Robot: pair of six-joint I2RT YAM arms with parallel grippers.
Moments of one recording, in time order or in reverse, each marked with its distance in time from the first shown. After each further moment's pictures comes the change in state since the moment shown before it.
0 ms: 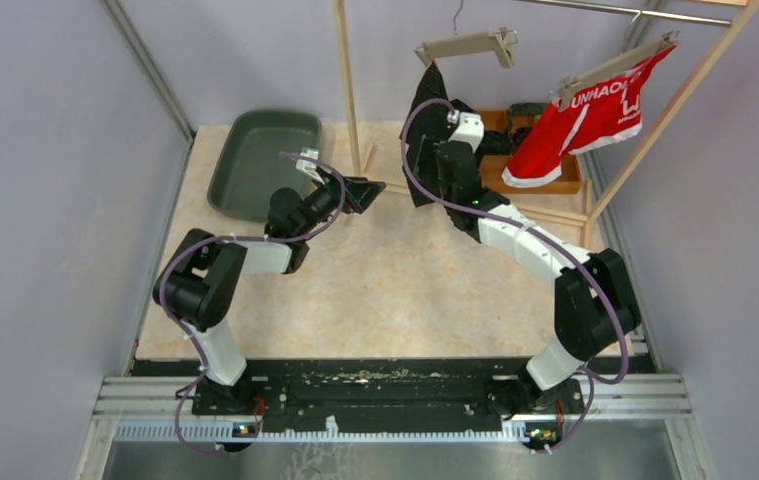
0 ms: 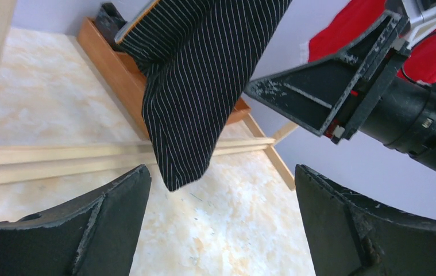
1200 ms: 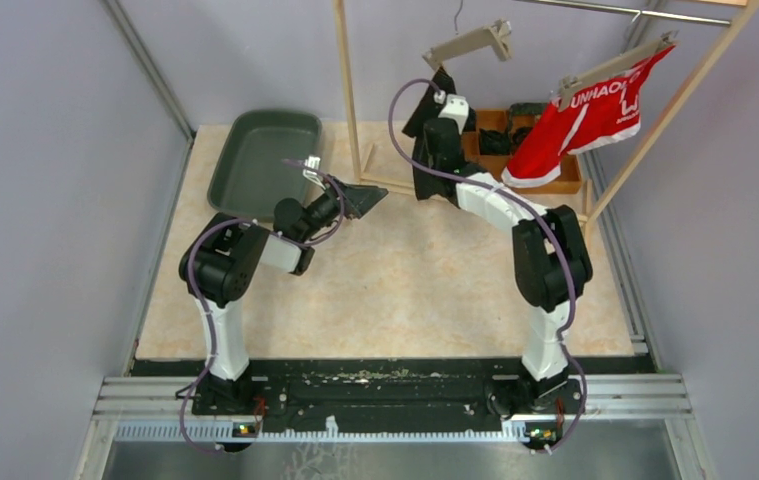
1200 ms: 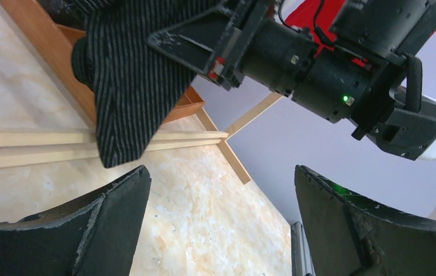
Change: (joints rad) left arm 0.030 0.222 0.026 0.335 0.131 -0.294; right arm -0.063 0.380 0.370 -0.026 -0.016 -0.041
